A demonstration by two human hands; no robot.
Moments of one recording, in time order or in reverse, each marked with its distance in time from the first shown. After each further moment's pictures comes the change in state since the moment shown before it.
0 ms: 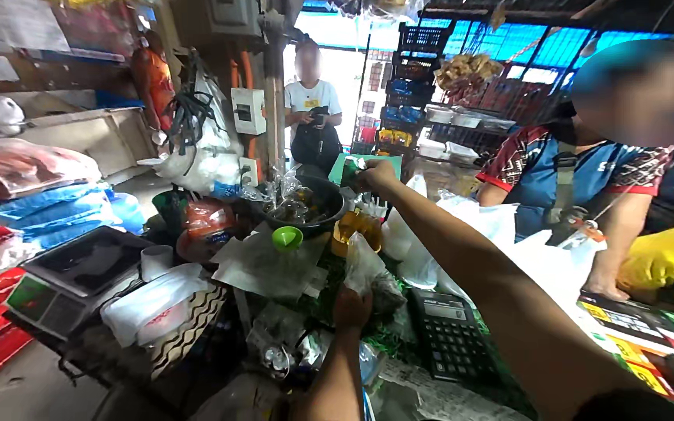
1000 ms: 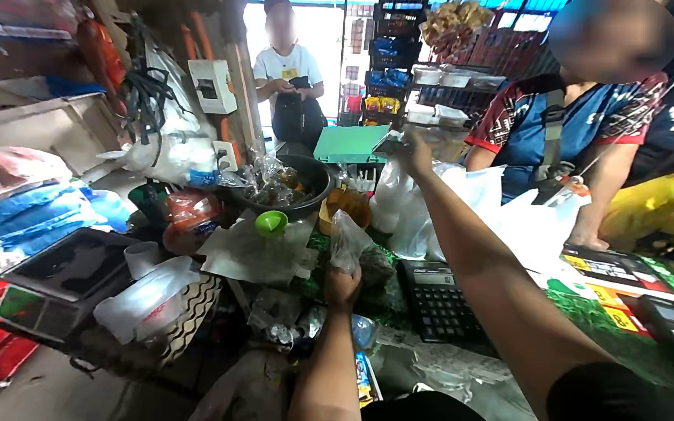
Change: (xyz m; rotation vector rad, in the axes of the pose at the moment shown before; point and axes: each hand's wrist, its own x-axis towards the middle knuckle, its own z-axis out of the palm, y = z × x) left_hand 0.013 -0.018 0.032 -0.141 0.434 0.269; right_hand 0.025 0.100 -0.127 -0.545 0.388 -0.351
